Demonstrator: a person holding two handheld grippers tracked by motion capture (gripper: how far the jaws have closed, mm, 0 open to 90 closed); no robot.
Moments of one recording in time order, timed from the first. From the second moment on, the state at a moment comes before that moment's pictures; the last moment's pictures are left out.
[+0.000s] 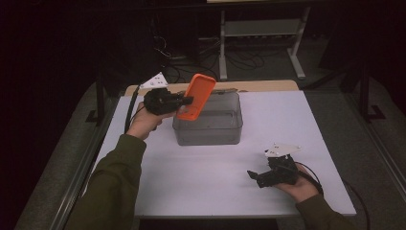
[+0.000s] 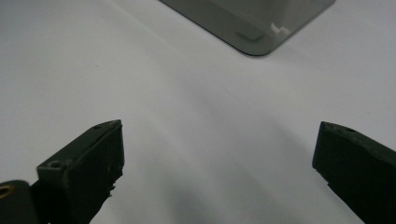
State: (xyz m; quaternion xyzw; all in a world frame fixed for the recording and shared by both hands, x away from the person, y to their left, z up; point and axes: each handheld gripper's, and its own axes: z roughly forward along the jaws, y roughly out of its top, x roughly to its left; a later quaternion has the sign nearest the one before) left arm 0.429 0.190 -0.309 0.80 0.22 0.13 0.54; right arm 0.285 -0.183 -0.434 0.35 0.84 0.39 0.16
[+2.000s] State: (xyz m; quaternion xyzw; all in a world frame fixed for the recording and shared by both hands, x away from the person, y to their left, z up) left arm 0.468 0.151 -0.347 0.89 0.32 0.07 0.33; right arm 0.285 -0.184 -0.434 0.35 0.84 0.39 0.16
